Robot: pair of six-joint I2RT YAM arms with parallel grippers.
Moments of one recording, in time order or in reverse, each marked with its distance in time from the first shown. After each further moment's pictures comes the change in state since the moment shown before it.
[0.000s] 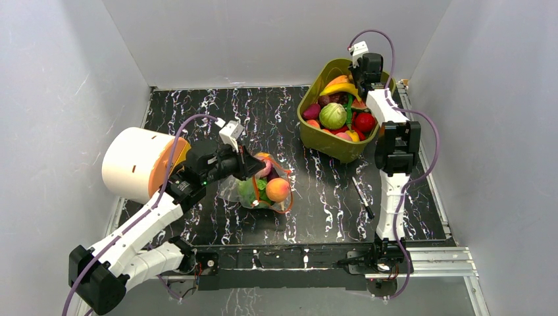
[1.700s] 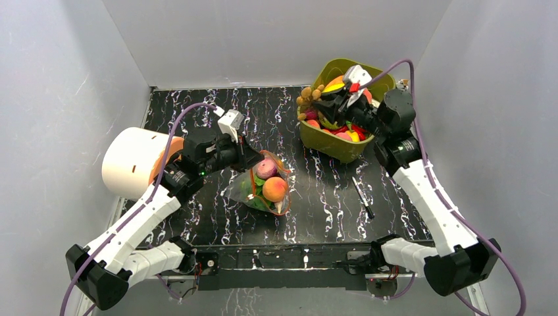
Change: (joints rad) left arm 0.000 0.046 0.183 -0.171 -0.021 0.043; right arm 0.288 -1.209 -0.870 0.124 -0.655 0.212
